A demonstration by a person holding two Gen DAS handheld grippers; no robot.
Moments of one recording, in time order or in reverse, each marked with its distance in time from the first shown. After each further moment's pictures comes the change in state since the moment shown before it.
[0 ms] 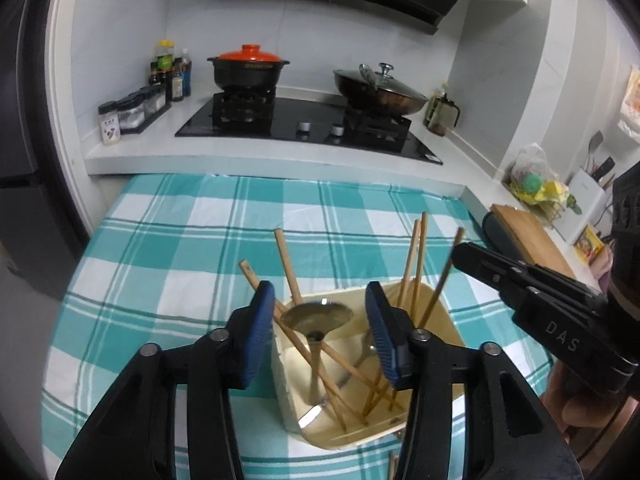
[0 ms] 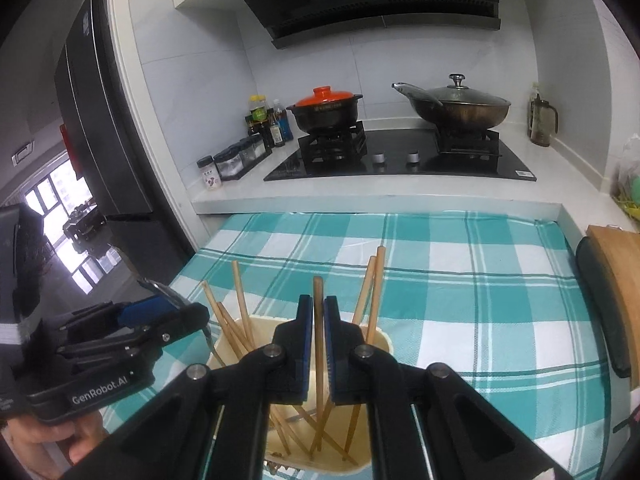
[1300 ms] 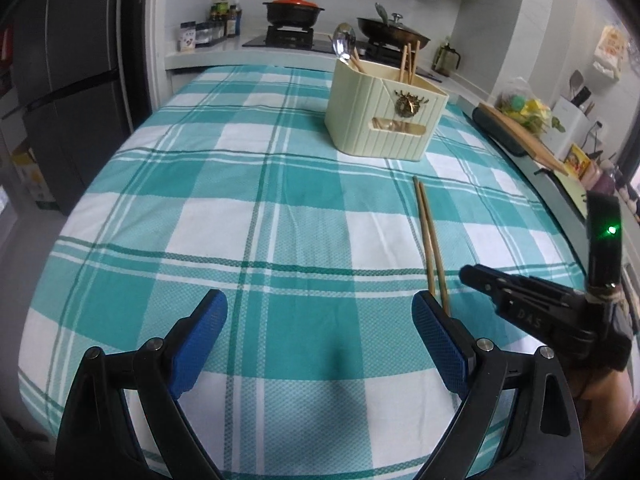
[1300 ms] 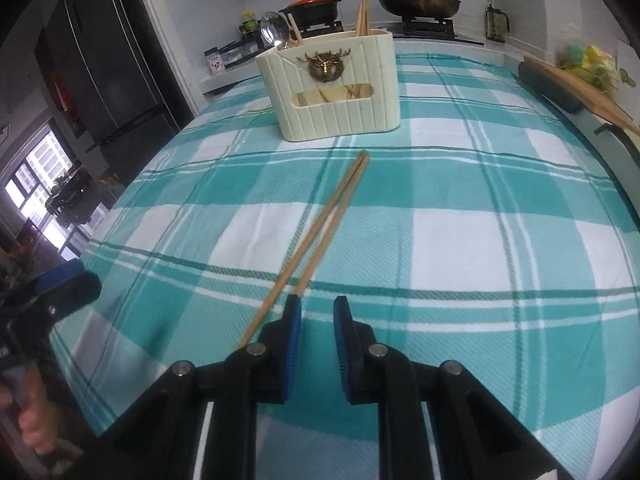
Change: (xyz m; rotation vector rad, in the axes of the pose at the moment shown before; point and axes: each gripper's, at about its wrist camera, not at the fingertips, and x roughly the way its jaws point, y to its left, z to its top) left arm -0.172 0.041 -0.296 -0.032 0.110 0.075; right arm -0.111 0.079 -0.303 0.079 0.237 -0.095
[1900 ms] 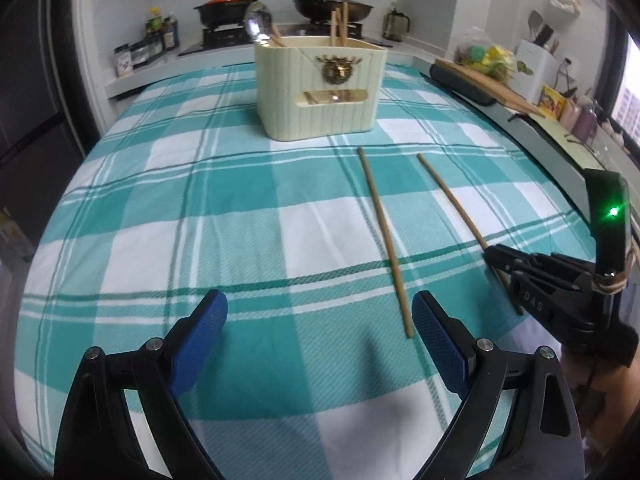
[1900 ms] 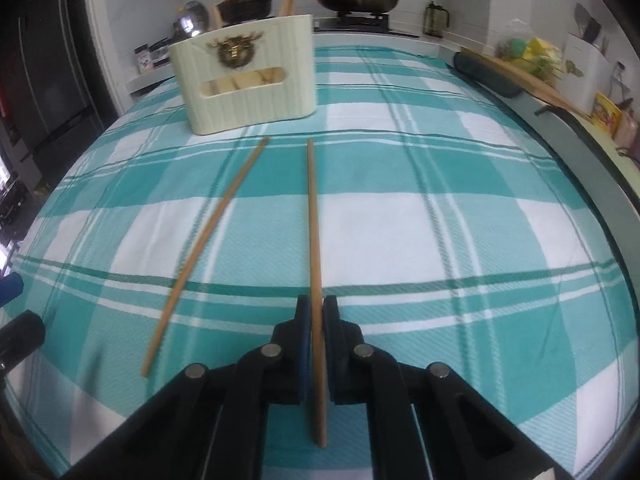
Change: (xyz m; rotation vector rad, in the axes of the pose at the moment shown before) left arm 0.049 -0.068 0.006 0.231 0.044 -0.054; right arm 0.007 -0.042 -0.014 0.078 -0.009 -0.277
